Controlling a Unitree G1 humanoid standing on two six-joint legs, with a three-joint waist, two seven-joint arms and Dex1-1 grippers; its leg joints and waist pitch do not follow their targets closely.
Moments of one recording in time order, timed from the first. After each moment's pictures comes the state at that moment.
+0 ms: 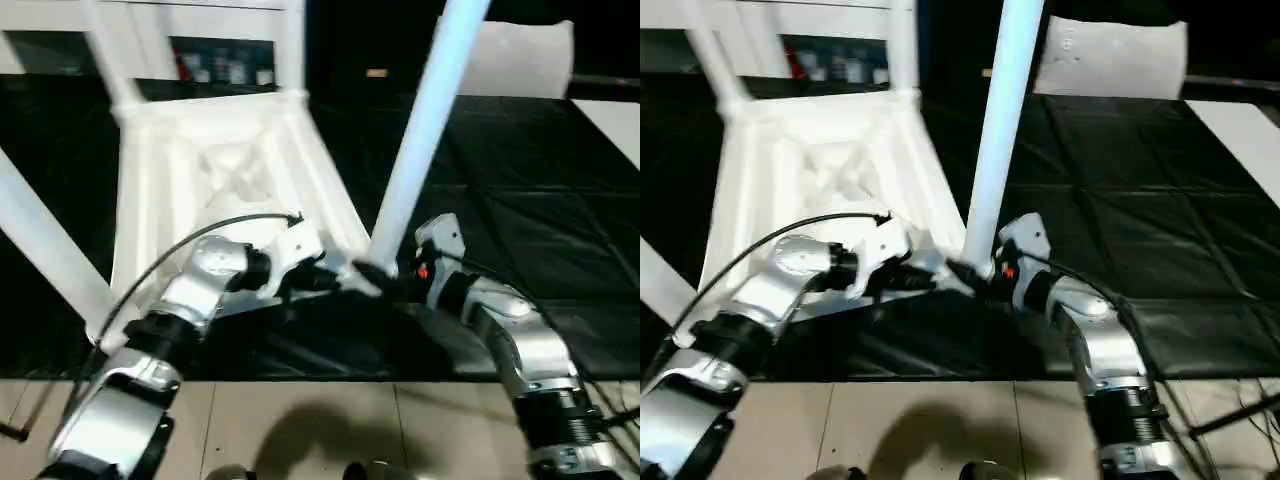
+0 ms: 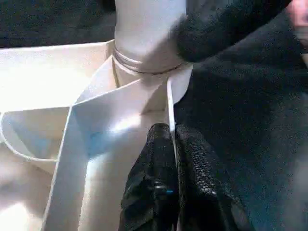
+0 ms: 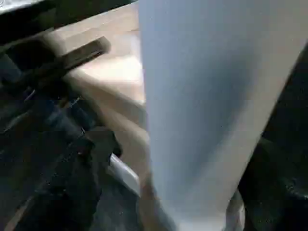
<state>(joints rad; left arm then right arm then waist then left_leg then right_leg) -0.67 0.31 -0.30 0.67 0.03 0.00 -1.21 -0.35 -0.29 0.06 0.25 0.17 0.23 0.92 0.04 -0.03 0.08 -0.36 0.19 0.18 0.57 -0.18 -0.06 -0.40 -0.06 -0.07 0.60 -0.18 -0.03</state>
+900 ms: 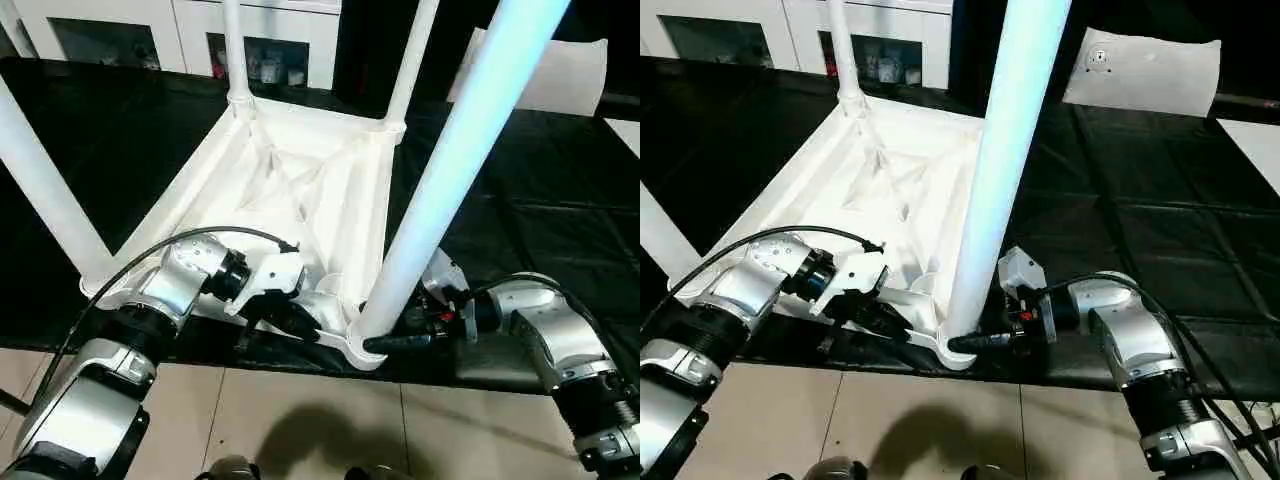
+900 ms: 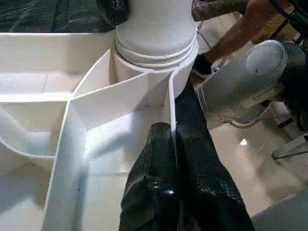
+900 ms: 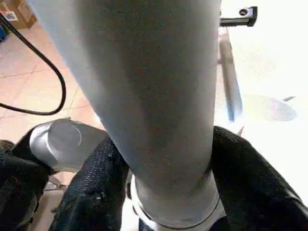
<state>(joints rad) -0.72 0.40 -0.40 0.72 -0.01 -0.16 -1.57 -0.41 -0.46 0.21 0.30 0.24 0.19 1.45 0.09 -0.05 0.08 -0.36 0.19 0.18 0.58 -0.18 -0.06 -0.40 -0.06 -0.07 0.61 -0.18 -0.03</state>
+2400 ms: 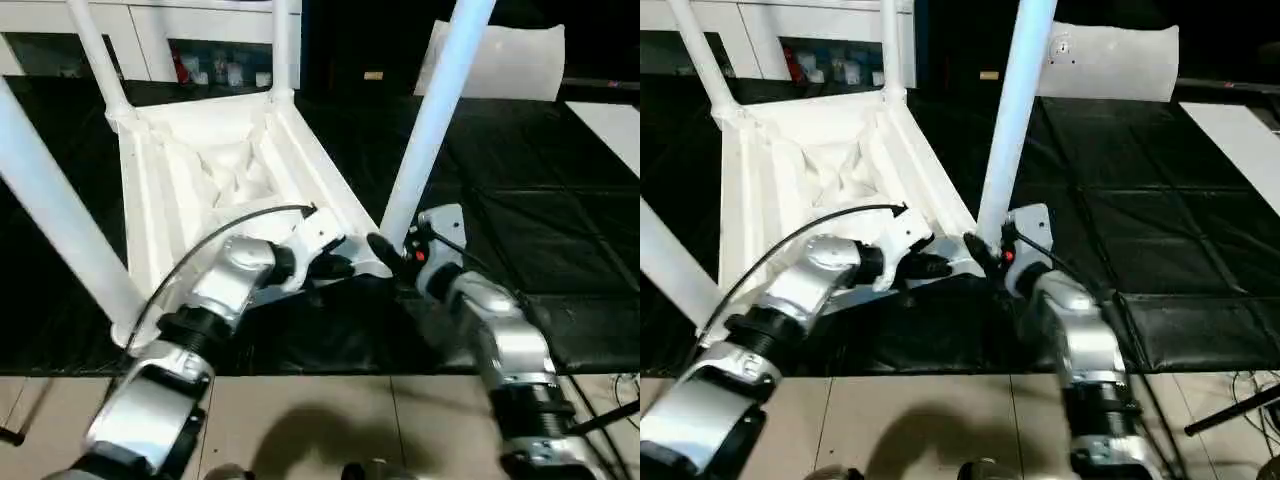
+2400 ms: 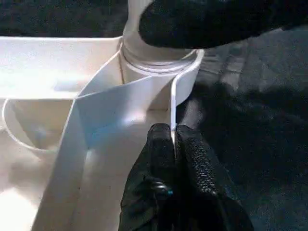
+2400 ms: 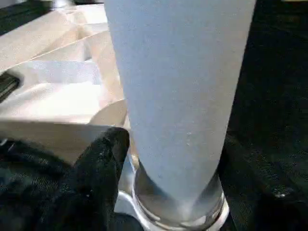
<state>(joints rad) -0.73 0.18 -0.26 0.71 0.09 0.17 -0.95 -0.38 -0.11 -0.04 0.27 0.10 0.31 0.56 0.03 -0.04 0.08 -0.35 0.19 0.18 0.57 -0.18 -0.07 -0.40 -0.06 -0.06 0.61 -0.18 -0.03</state>
